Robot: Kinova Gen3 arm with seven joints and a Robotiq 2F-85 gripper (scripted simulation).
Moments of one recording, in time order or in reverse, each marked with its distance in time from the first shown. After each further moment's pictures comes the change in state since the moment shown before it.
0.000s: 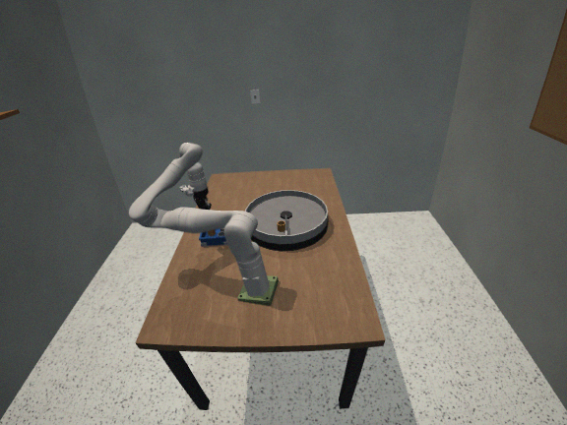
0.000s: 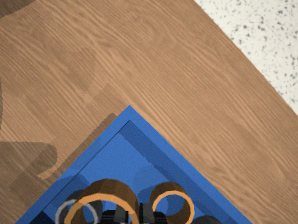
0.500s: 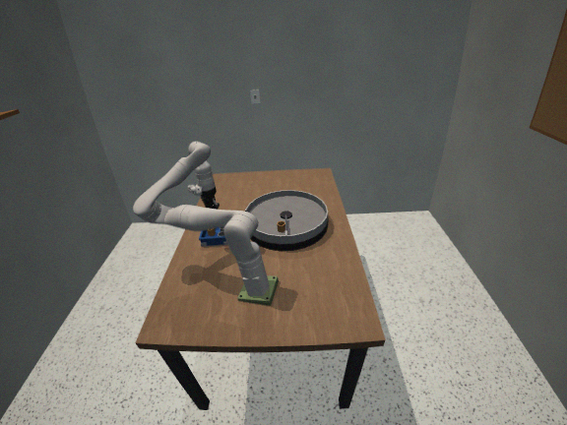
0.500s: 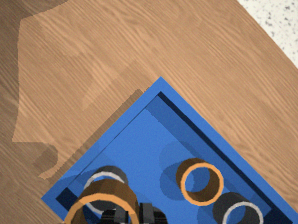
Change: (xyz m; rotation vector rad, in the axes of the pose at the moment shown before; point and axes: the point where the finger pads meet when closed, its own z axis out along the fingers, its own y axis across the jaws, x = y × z) arm -0.026 -0.025 0.001 0.003 0.003 -0.005
